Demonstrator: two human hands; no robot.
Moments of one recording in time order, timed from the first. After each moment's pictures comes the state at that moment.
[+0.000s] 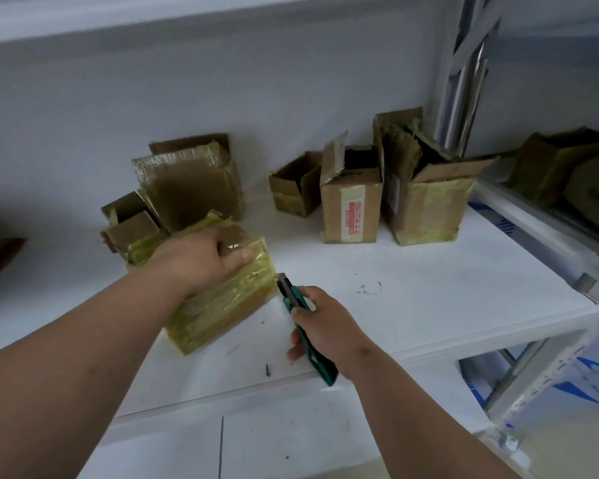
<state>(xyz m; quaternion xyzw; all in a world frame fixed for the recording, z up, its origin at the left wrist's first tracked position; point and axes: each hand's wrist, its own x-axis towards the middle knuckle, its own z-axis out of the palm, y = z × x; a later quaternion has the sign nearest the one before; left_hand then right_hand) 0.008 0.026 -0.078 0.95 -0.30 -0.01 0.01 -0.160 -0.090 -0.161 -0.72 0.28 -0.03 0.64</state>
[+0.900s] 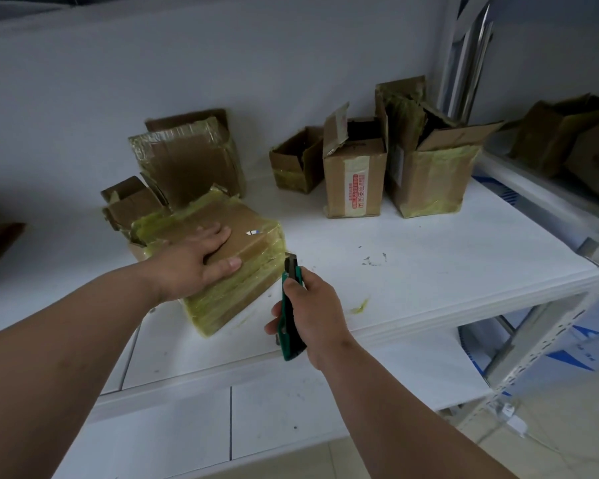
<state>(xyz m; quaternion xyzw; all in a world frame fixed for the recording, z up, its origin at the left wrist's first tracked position) 0.010 0.073 -0.099 0.91 -0.39 -0.15 0.03 -0.158 -0.044 -0.168 -0.55 0.29 -0.13 0.77</state>
